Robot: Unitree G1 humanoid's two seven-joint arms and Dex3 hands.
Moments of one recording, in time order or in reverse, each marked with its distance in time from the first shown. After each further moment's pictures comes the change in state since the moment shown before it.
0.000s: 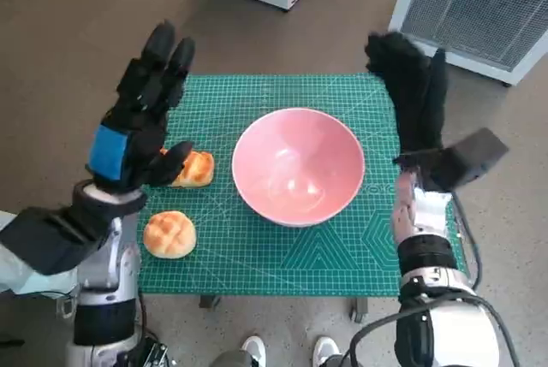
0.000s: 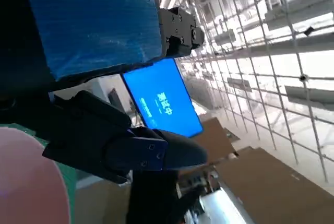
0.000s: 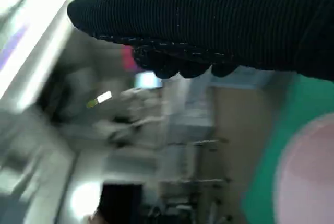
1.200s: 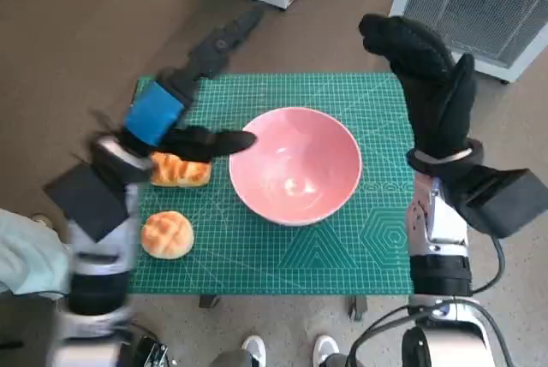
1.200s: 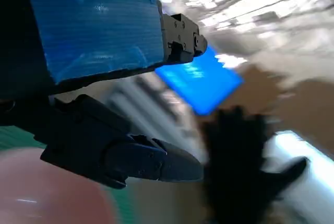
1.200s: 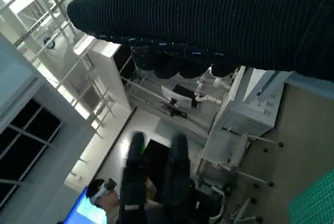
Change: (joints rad) left arm -0.157 0.221 -0.109 -0.167 0.337 0.395 -0.088; right arm 0.171 -0.014 0.118 -0.499 0.089 0.126 0.073
